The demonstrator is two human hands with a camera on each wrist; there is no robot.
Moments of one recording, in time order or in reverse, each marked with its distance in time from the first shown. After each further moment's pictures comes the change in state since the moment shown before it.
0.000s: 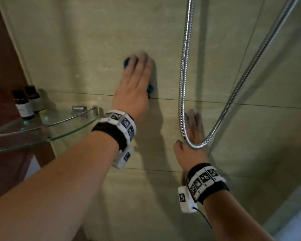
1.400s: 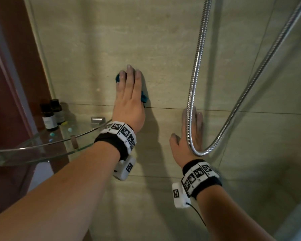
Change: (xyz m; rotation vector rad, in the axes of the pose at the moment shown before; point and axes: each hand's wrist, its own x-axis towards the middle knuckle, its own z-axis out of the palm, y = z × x) left_hand -0.017 -0.052 -0.017 -0.165 0.014 -0.144; right_hand 0.033 -0.073 0.016 0.070 0.183 0.107
